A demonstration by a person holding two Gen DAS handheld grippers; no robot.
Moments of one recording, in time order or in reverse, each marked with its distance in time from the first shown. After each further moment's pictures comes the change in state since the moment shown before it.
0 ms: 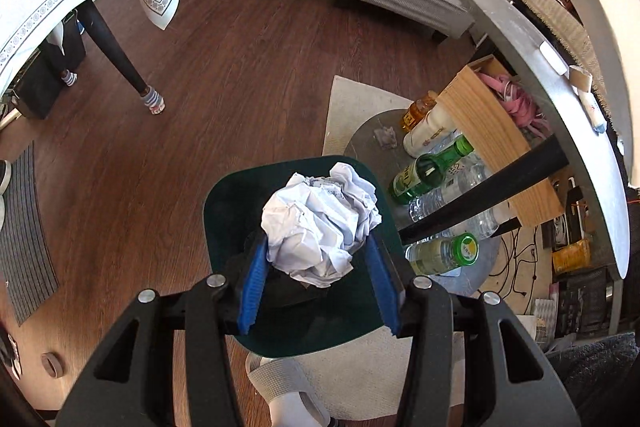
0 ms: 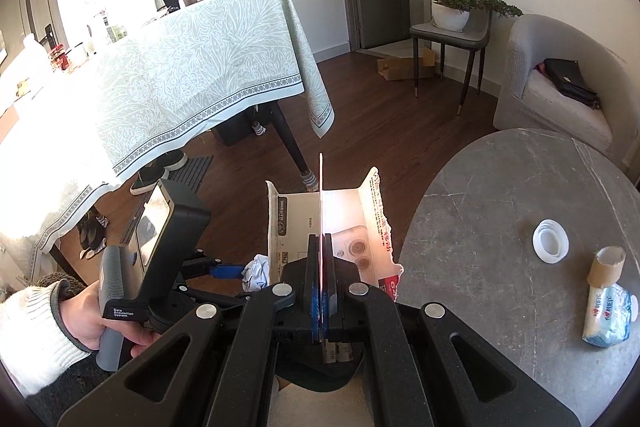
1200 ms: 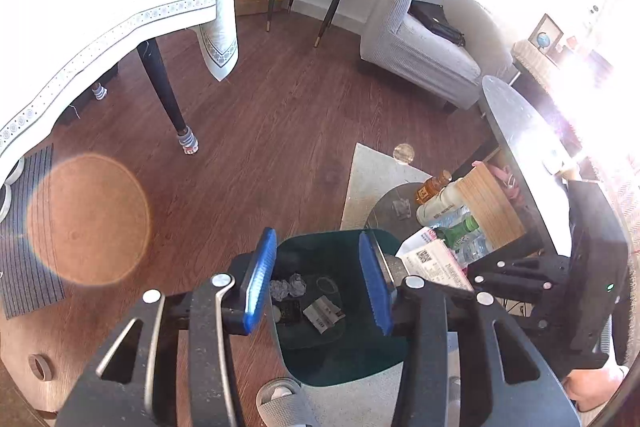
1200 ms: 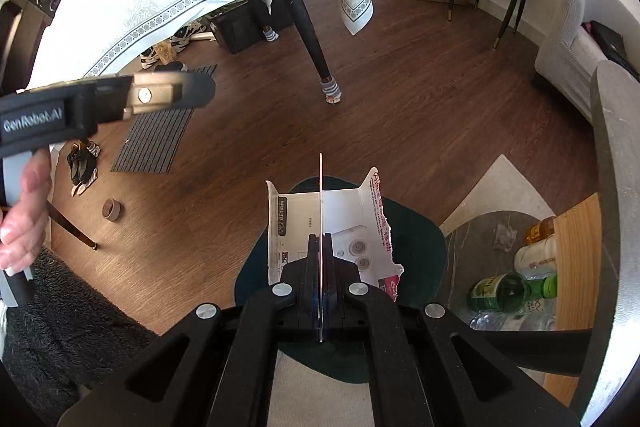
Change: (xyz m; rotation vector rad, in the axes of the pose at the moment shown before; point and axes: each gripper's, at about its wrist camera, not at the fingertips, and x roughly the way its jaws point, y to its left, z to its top) left arm -0.077 0.069 0.024 -0.120 -0.217 -0.020; right arm 0.138 0.041 -0.038 -0.054 0.332 0.010
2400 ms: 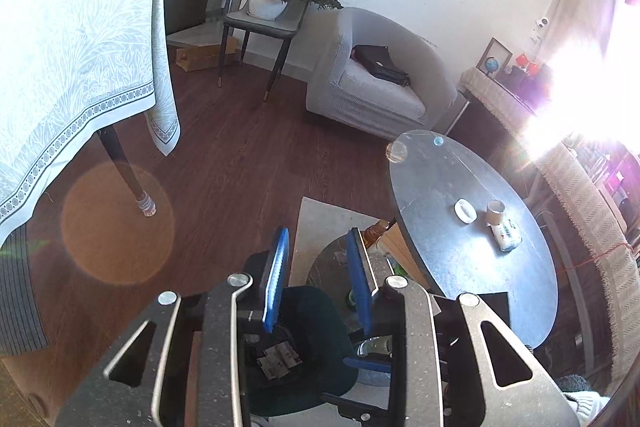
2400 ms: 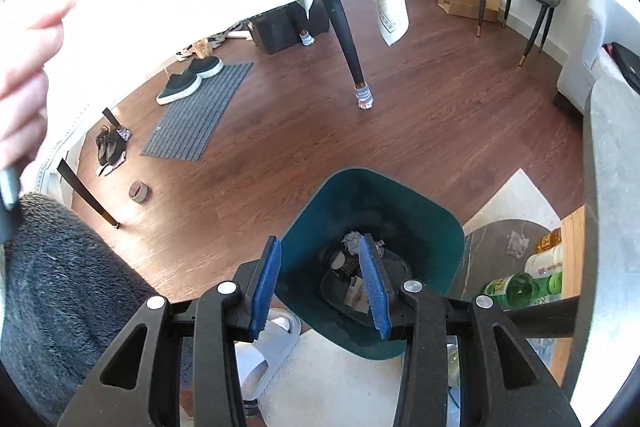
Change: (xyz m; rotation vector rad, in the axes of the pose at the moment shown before) left arm -0.056 -0.069 0.039 0.101 -0.169 -0.129; right arm -0.060 0.016 -0.024 -0.090 -0.091 0.098
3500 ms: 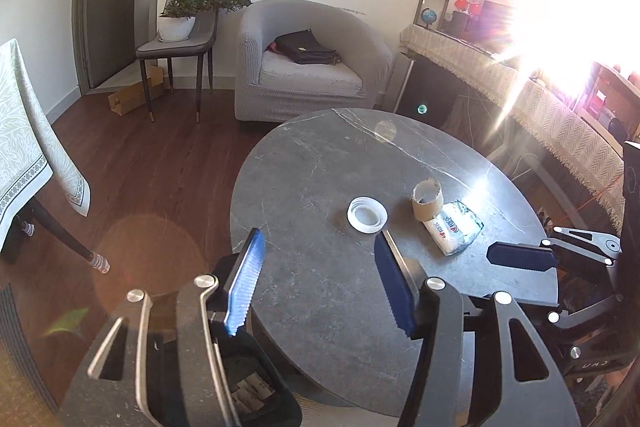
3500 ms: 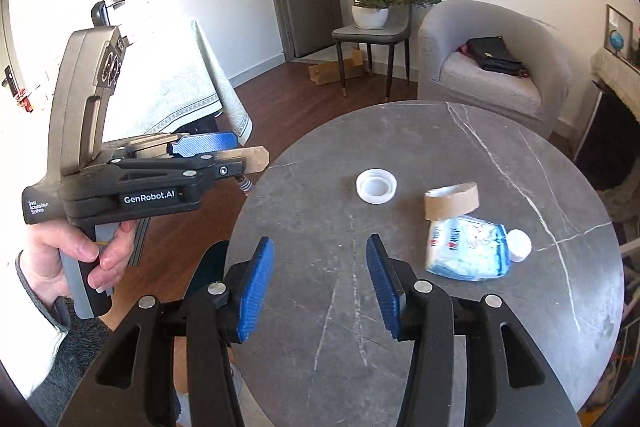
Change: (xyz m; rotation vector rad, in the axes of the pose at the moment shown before) left arm 0.091 -0.165 0.000 0.267 0.027 -0.083; right arm -0.188 -0.145 -0.075 0.300 -0.298 -0.294
